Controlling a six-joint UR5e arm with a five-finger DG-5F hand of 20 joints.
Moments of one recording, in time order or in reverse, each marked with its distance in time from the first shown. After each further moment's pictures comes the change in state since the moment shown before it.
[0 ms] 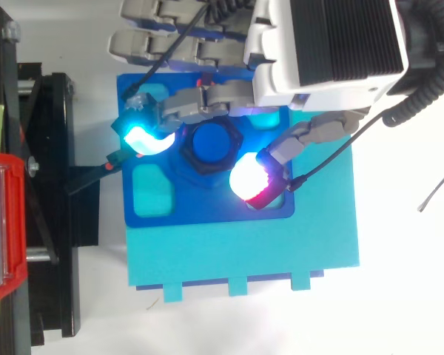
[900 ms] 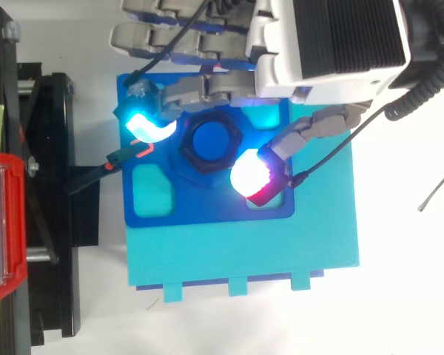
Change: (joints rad) arm -0.009 0.000 -0.001 0.002 -0.011 -0.002
